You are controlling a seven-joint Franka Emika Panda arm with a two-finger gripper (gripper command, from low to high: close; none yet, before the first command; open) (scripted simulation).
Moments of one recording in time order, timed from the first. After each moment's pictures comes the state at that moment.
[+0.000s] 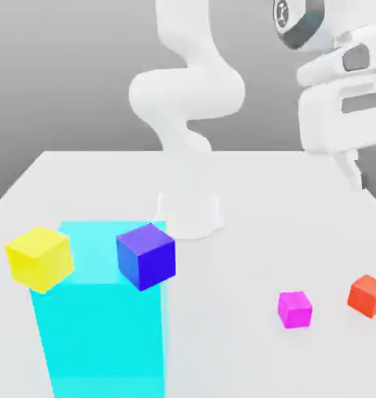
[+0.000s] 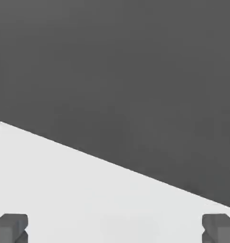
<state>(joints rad) 0.30 -0.16 0.26 -2.46 0.11 2.59 0.82</state>
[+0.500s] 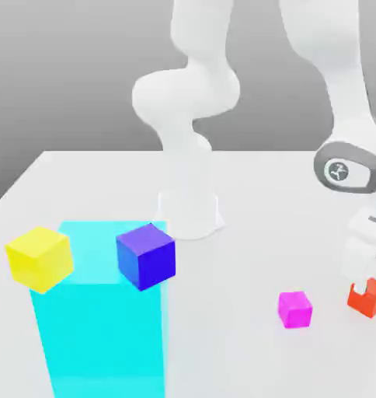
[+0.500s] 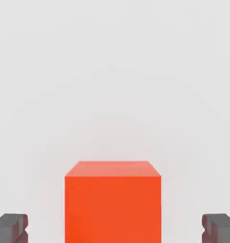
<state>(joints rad) 0.62 0.39 0.18 -2.51 -0.28 2.89 1.17</state>
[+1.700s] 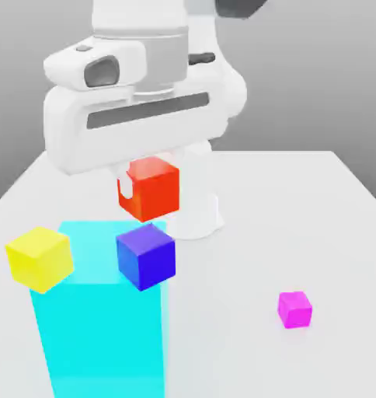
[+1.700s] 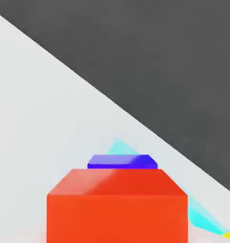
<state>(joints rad) 0.00 -0.17 -0.10 -2.31 -0.01 2.14 0.04</state>
